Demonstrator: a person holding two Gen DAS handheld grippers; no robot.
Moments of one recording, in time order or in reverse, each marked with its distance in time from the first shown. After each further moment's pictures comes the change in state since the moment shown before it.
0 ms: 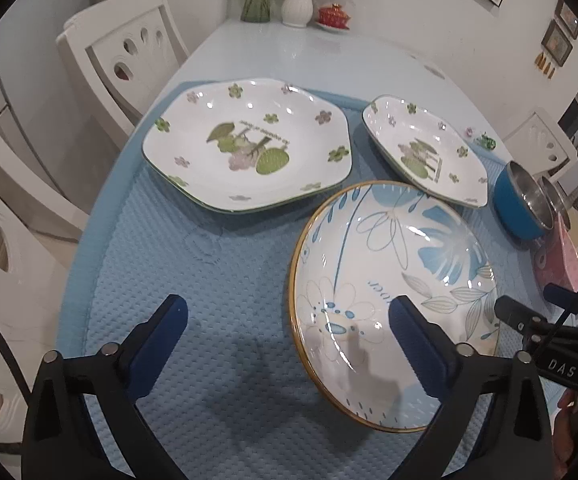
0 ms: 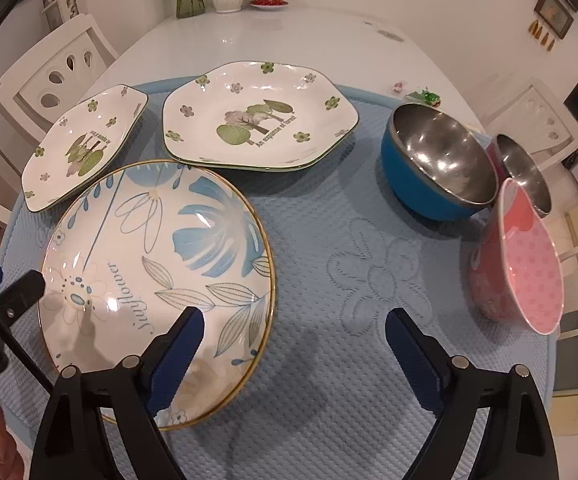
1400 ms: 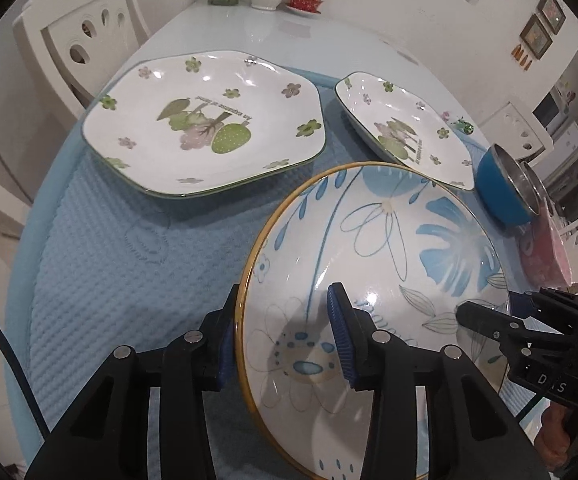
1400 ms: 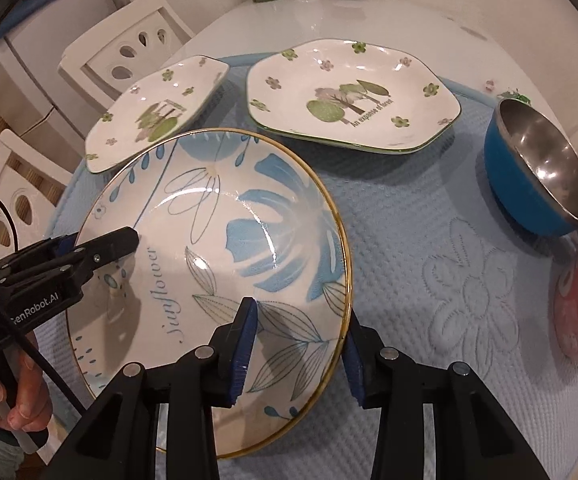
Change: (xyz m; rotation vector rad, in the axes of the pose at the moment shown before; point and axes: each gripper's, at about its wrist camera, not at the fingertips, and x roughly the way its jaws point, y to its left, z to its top) left arm 0.027 0.000 -0.003 0.038 0.016 -0.147; right arm 0.019 0.017 -0.005 -0.126 0.015 0.284
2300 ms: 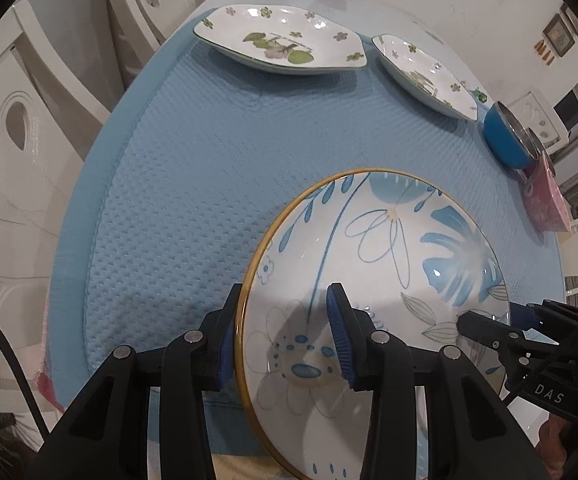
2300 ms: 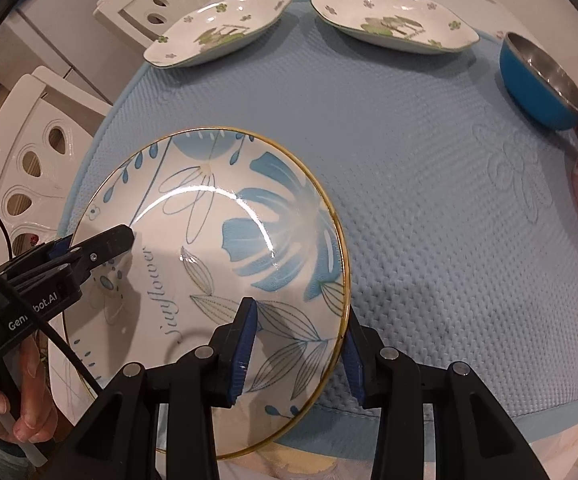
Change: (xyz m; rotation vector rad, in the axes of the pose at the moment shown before) left arm -0.052 0.028 -0.088 -0.074 0.109 0.071; right arm -0.015 0.057 -0.088 0.027 0.150 0.031
